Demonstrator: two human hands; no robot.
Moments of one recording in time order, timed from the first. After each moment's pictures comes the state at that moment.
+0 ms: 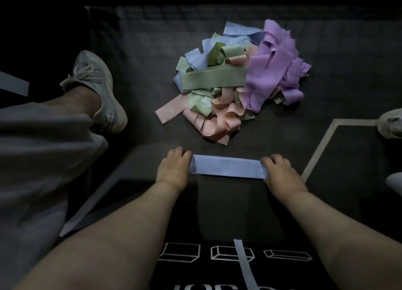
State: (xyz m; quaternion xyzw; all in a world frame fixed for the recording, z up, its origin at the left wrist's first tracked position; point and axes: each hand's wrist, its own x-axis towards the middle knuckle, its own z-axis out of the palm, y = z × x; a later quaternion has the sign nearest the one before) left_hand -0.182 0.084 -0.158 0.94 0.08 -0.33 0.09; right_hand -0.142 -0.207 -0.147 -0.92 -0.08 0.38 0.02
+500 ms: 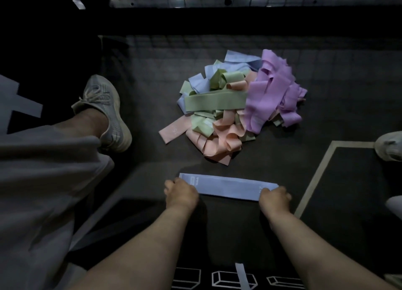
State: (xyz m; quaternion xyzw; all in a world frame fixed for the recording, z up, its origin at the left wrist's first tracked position) left_hand -0.182 0.054 -0.155 0.78 0.47 -0.34 0.24; right_hand -0.151 -0.164 -0.164 -0.80 0.44 0.32 0.26
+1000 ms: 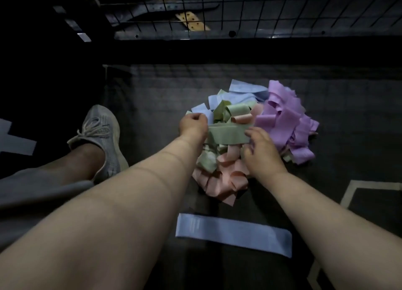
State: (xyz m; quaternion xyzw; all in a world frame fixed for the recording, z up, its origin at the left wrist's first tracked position) left_hand 0.060 0.078 -0.129 0.70 0.44 -0.03 0.56; right_hand 0.030 -0.098 -0.119 -0.91 -0.03 0.17 0.37
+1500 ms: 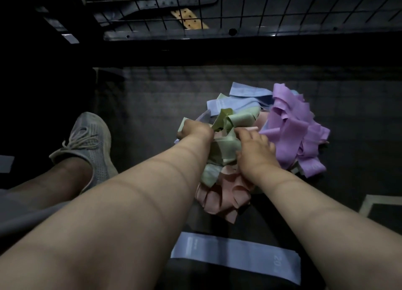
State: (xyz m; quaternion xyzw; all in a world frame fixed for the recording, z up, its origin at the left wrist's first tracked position) left_hand 0.110 0.085 -0.189 0.66 0.54 -0.11 0.51; right_hand 0.074 -0.072 -0.146 -0.96 -0.08 0.25 0.14
